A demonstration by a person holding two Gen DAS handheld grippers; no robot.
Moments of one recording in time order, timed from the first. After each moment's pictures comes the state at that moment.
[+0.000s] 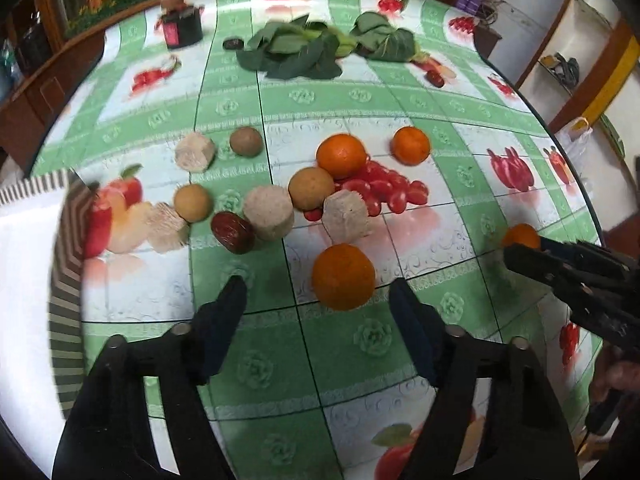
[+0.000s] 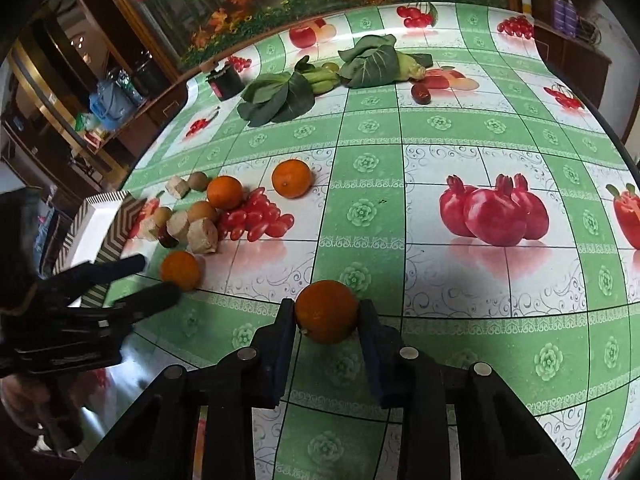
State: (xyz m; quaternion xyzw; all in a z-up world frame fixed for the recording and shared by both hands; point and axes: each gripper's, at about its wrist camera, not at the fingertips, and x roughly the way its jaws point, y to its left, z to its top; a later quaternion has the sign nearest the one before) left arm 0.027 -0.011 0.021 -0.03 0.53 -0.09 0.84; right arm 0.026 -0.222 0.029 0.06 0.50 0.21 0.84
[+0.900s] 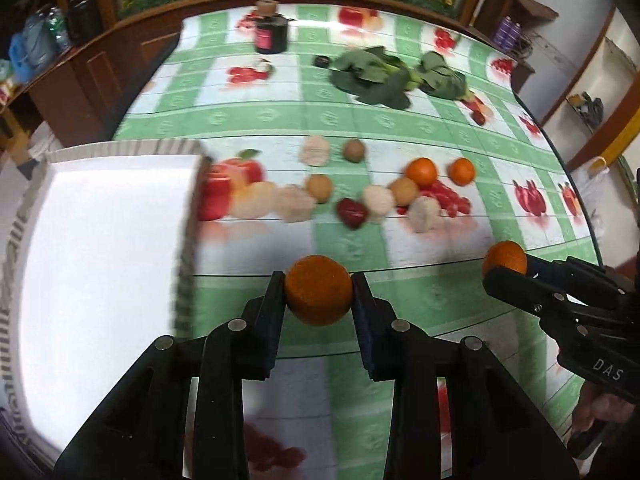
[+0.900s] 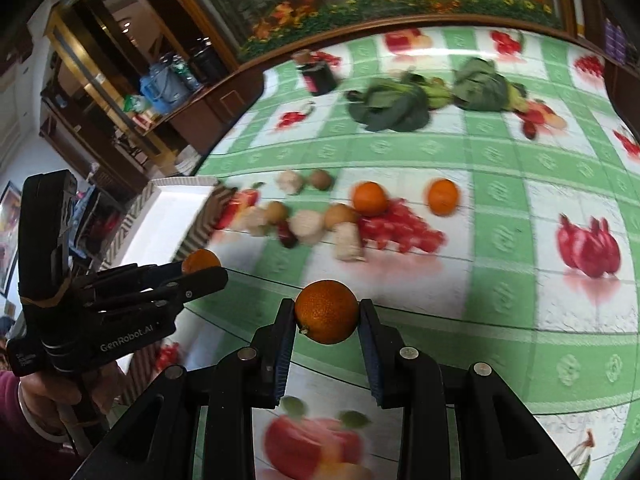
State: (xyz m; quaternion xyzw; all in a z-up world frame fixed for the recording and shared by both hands) left arm -0.020 0.067 0.066 -0.06 0.51 -0.02 0.86; right arm 0.003 -0.122 0.067 0.04 0.48 0.30 0.82
